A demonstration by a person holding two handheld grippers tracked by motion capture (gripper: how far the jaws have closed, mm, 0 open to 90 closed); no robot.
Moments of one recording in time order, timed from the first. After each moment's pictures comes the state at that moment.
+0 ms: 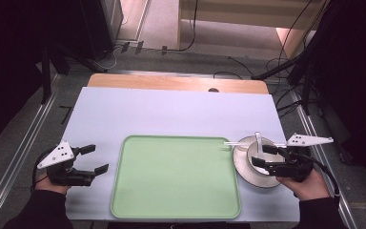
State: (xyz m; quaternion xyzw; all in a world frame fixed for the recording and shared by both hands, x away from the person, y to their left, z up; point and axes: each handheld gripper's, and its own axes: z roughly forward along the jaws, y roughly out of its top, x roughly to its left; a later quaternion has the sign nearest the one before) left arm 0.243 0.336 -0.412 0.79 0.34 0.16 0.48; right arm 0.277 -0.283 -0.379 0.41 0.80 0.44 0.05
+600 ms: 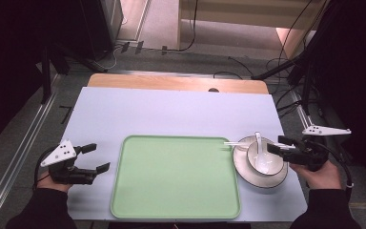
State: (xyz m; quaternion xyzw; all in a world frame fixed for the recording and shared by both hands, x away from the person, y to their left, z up) left arm 0.248 0.333 -0.413 0.79 0.34 0.17 0.47; right arm 0.301 -0.325 -0.377 0.46 0.77 0.43 0.09
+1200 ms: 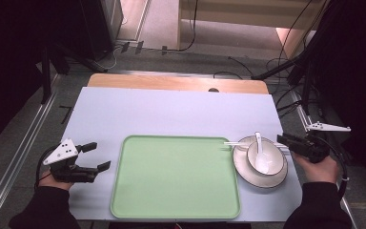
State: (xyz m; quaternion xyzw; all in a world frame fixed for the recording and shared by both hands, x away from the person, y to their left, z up) left arm 0.252 0.332 -0.415 0.79 0.35 0.17 0.47; right arm 0.331 -0.355 -0.410 0.52 0.74 0.40 0.14
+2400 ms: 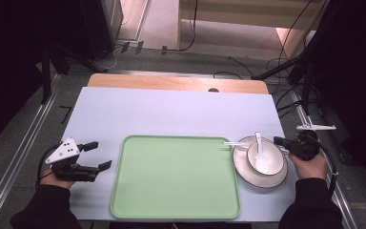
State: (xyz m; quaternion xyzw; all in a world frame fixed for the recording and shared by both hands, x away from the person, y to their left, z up) left arm 0.256 0.331 -0.416 0.80 0.34 0.17 0.47; right arm 0.356 -0.359 -0.450 0.54 0.75 0.38 0.09
